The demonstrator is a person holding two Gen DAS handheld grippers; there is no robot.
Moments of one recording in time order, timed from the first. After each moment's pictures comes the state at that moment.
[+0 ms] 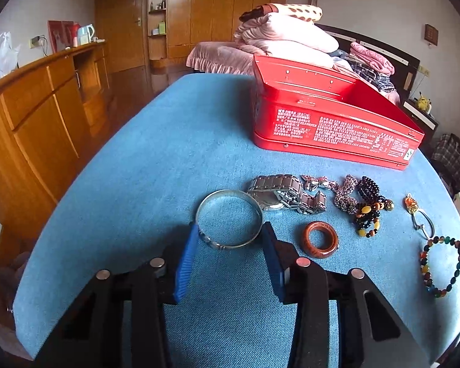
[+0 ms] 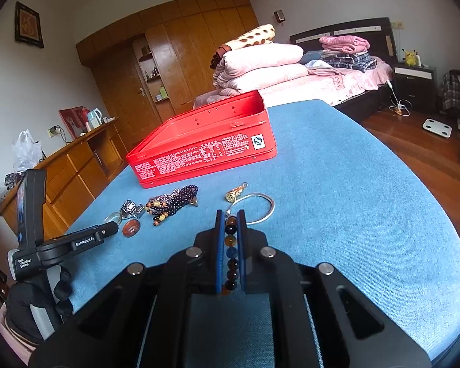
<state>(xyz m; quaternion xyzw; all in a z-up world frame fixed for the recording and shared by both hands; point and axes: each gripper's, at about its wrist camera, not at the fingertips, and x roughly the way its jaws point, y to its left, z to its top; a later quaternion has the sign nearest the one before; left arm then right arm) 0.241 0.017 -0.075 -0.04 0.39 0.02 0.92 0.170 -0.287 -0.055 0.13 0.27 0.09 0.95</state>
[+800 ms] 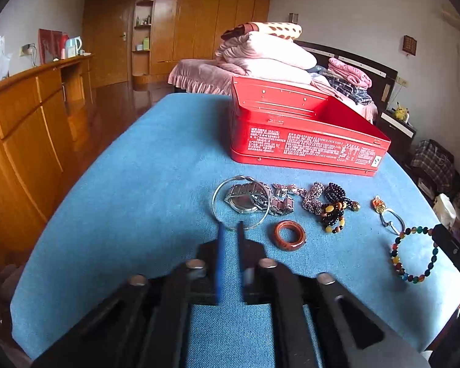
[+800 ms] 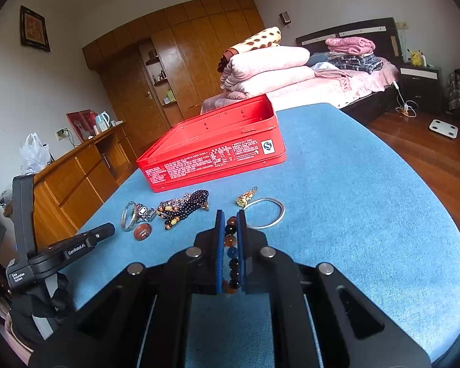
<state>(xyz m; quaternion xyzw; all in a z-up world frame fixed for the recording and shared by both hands) 0.224 0.010 -0.065 -0.04 0.34 -0.03 0.94 0.168 -0.287 -0.048 0.14 0.26 0.11 0.95</state>
